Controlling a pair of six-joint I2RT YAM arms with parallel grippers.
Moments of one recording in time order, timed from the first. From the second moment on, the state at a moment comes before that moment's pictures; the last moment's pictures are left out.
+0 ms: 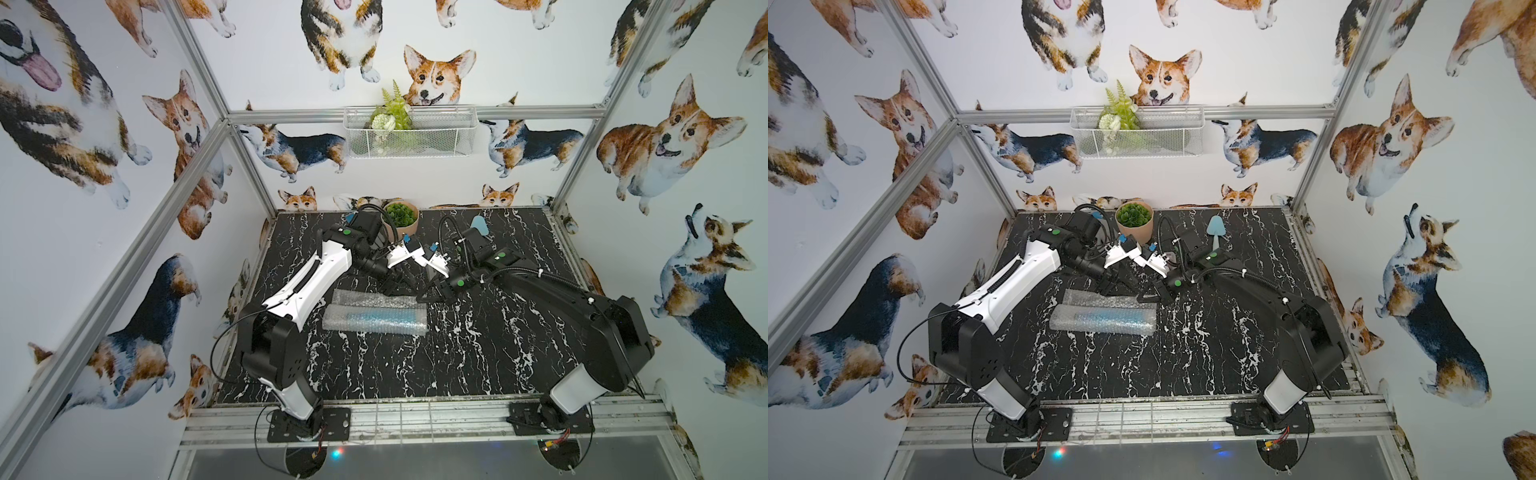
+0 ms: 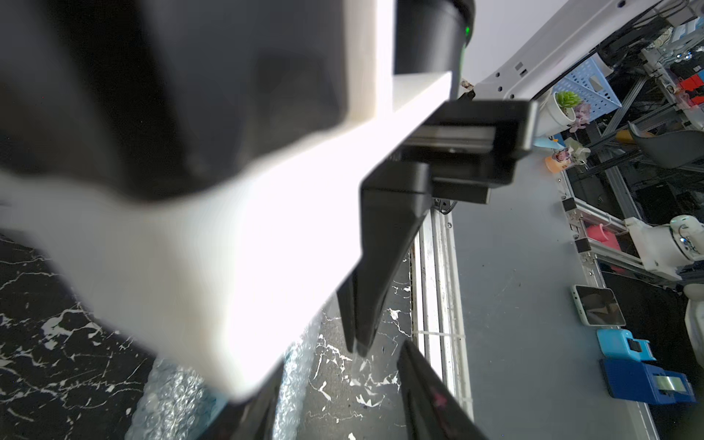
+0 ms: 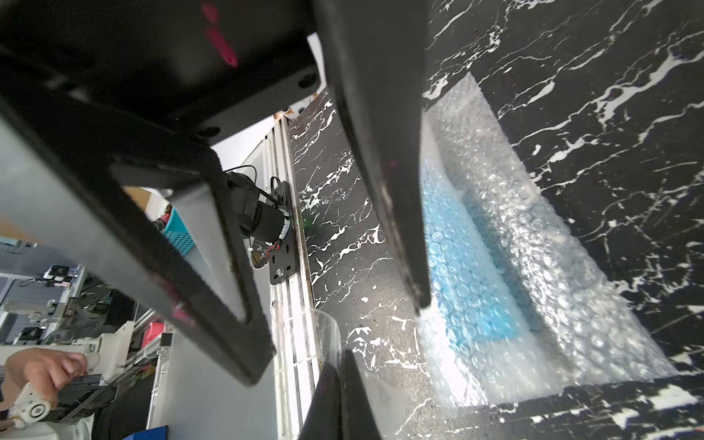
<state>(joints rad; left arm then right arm) -0.45 1.67 1.53 -1.14 0.93 0.71 0.65 1.61 1.26 -0.60 -0.94 -0.07</state>
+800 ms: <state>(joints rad) -0.45 1.64 1.52 -1.13 0.86 0.71 0.63 1.64 1.29 -0.63 -1.00 -0.03</state>
